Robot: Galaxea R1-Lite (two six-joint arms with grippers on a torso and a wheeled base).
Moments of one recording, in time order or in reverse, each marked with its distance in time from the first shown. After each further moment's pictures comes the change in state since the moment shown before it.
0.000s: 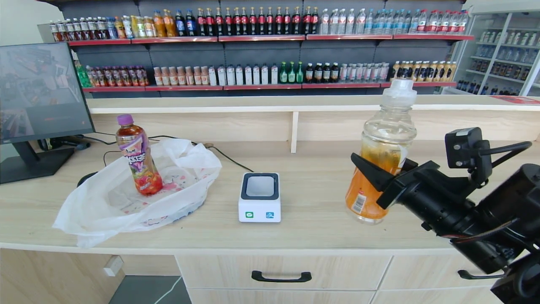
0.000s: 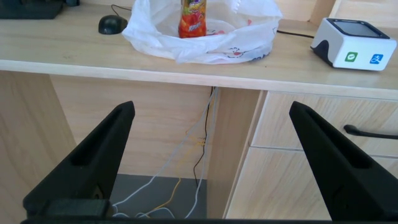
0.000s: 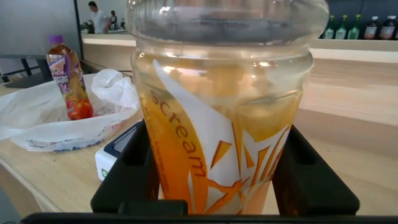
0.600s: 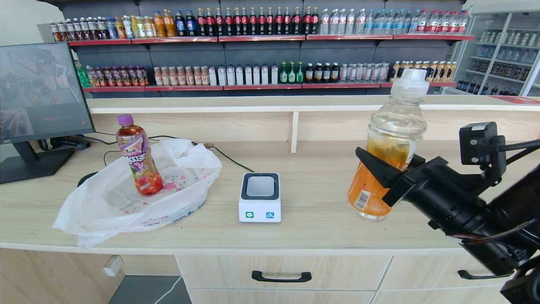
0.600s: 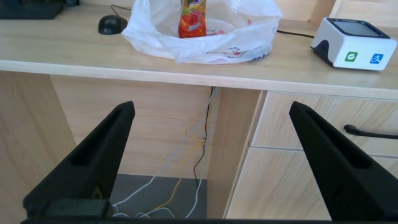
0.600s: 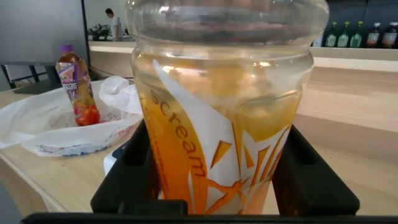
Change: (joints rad) left arm 0.000 0.000 0.000 0.000 0.000 0.001; right arm 0.006 -0.038 0.002 -0.001 -0.002 0.005
